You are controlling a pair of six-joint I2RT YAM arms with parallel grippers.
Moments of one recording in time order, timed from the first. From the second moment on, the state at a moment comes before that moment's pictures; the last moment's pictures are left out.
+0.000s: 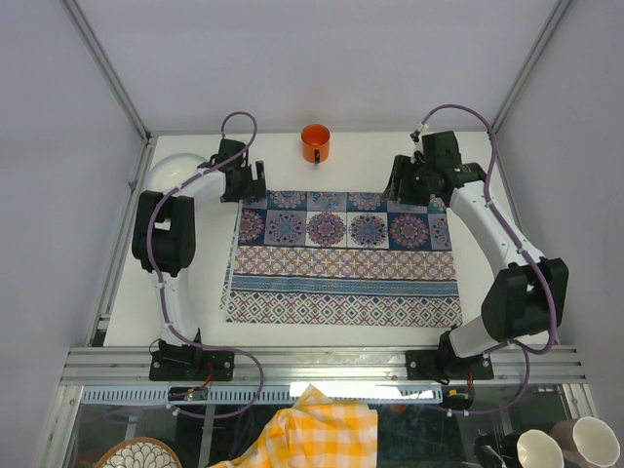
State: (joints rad) left arm -0.20 2.04 1.46 -0.35 0.00 -0.28; right arm 0.22 1.49 1.33 -0.71 -0.20 0.32
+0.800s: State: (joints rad) left arm -0.19 2.04 1.53 -0.42 -0.02 -0.32; right arm 0.22 1.53 1.32 -0.71 -0.19 0.34
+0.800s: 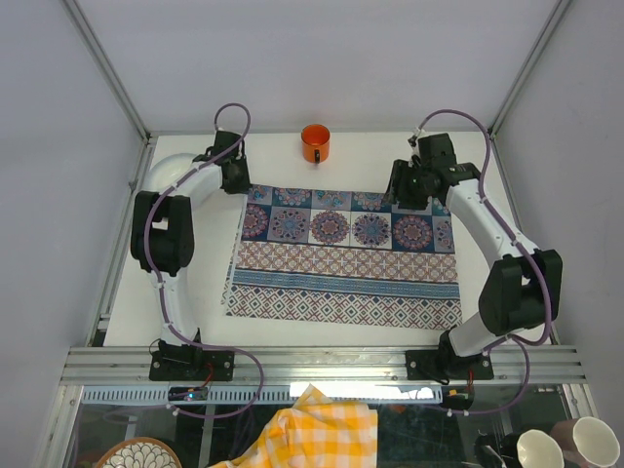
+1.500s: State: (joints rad) left arm -0.19 2.05 1.66 -0.48 -0.10 -0.34; right arm 0.22 1.55 1.29 -0.72 -0.20 0.34
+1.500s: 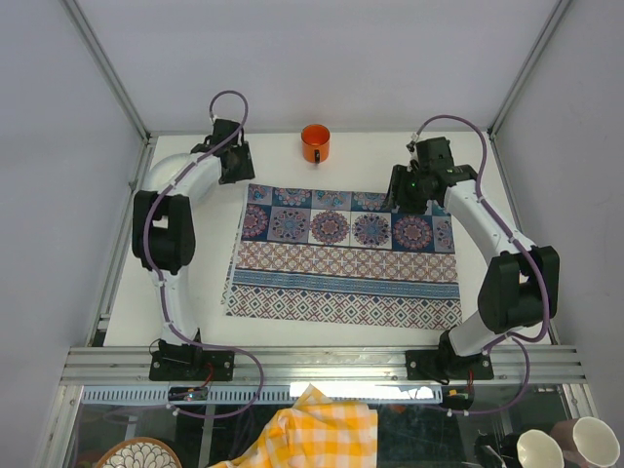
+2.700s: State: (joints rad) left arm -0.12 2.14 1.61 -0.50 0.14 -0.39; right arm 0.23 1.56 1.29 -0.75 -0.18 0.34
